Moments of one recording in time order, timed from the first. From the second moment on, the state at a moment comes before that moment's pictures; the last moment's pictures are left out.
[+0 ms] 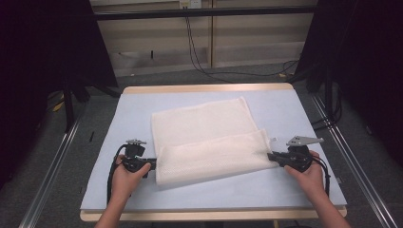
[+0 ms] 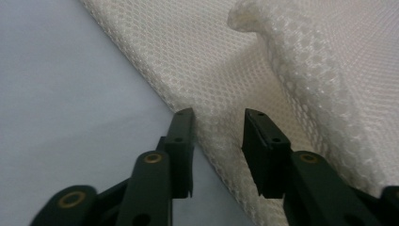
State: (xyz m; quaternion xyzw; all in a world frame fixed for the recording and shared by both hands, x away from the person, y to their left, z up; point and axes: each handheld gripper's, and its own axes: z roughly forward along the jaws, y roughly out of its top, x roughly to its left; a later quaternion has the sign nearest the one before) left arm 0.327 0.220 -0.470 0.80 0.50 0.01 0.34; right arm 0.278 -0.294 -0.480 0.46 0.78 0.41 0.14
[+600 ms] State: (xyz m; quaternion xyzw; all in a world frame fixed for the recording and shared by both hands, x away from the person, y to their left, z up) left arm 0.374 0.212 -0.470 0.77 0.52 0.05 0.35; right arm 0.291 -0.287 -0.475 0.45 0.78 0.41 0.15
